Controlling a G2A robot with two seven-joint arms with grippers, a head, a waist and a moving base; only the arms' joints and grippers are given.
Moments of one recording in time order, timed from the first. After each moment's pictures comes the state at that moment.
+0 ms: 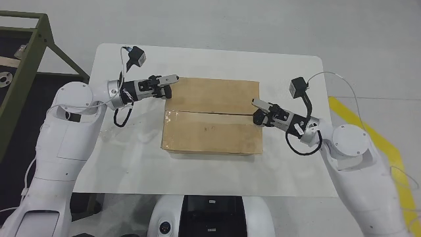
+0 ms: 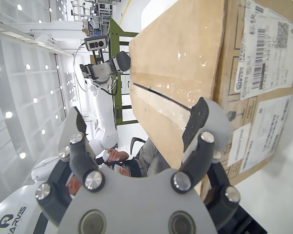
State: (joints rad) left arm 1.11 -0.97 -1.42 -1.53 -0.35 -0.12 -1.15; right arm -1.33 -1.08 1.32 -1.79 0.24 0.11 0.85
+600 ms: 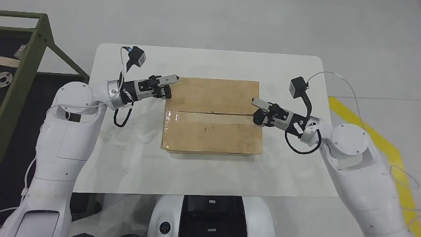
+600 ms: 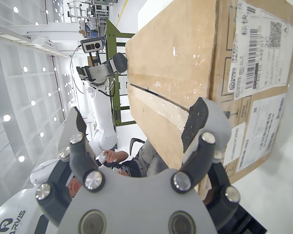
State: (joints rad) left arm 1.11 -0.97 -1.42 -1.53 -0.35 -0.12 -1.15; right arm -1.32 -1.08 1.32 -1.79 0.24 0.12 0.84
